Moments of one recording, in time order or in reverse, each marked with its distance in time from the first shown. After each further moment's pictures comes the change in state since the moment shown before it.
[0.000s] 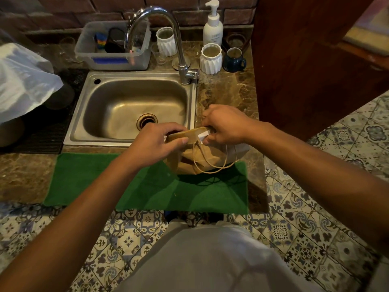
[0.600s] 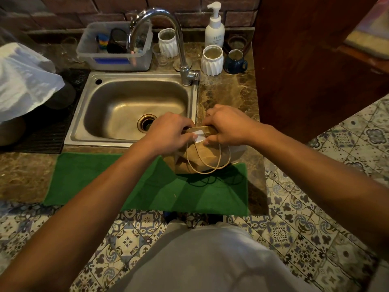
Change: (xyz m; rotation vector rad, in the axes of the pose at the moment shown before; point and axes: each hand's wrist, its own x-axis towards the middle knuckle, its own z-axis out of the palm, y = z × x) left_hand 0.041 0.014 0.009 0.338 -0.072 -0.007; right_hand 0.000 0.006 0.002 -0.012 0.019 0.033
